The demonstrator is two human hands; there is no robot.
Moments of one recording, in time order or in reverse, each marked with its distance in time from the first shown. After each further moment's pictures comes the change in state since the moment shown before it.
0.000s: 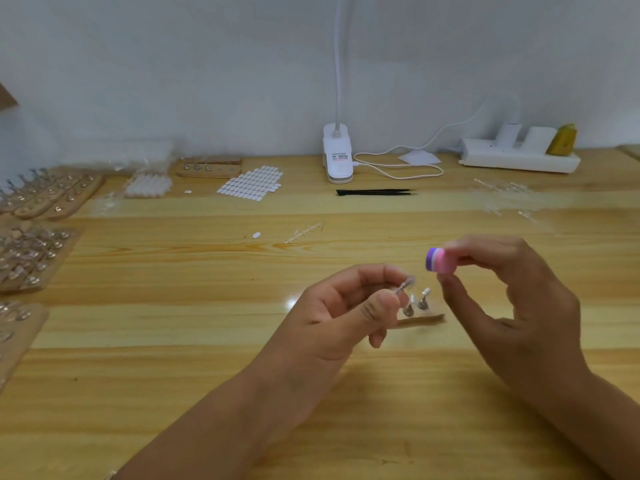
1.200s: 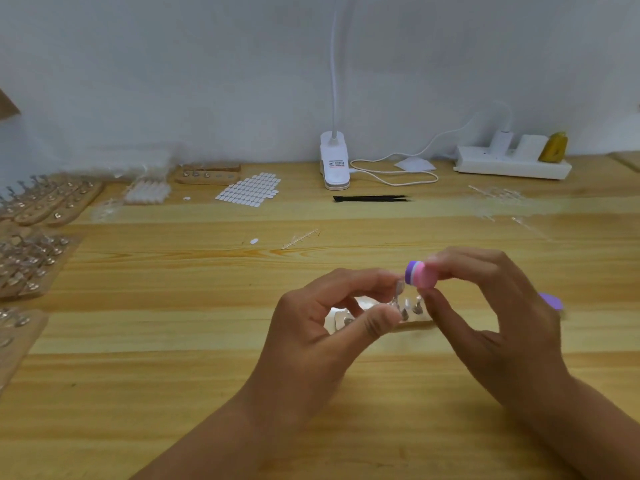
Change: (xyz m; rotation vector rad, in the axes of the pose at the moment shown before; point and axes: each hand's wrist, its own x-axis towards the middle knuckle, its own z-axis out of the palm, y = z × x) left_hand -0.005 0.007 0.008 0.488 0.218 0.306; right_hand 0.001 -0.005 0.004 0.003 0.002 -0.130
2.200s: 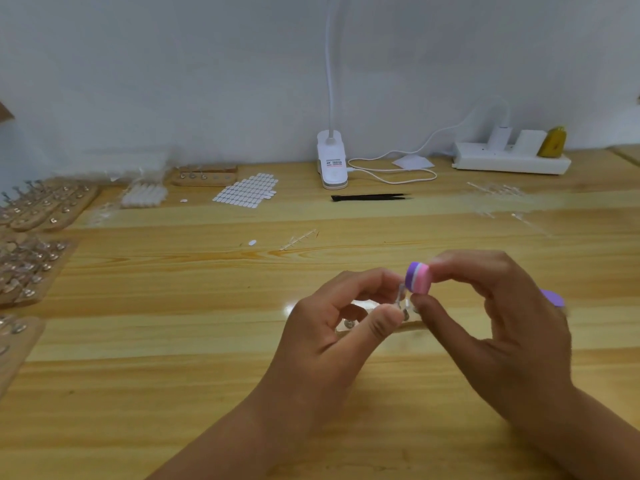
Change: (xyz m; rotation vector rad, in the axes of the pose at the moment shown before) left_hand 0.002 -0.003 0.006 -0.020 -0.088 -0.069; right_hand -0.003 -0.011 0.002 0.124 0.011 0.134
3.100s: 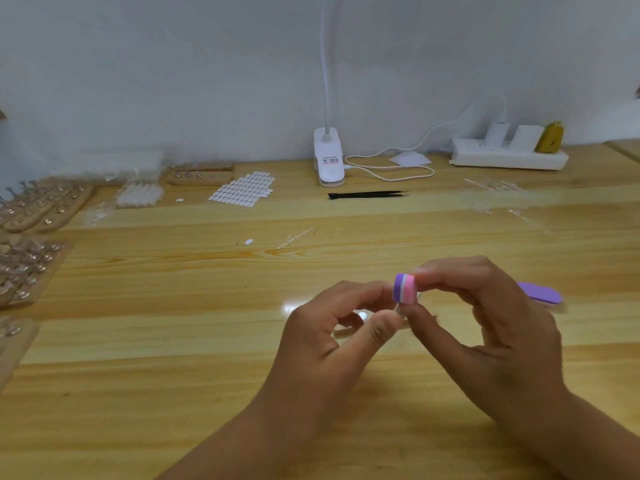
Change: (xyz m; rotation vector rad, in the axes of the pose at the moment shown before) left_hand -0.003 -0.005 0.003 0.114 0.038 0.040; right_hand -0.002 -0.010 0.002 0.122 -0.039 0.043
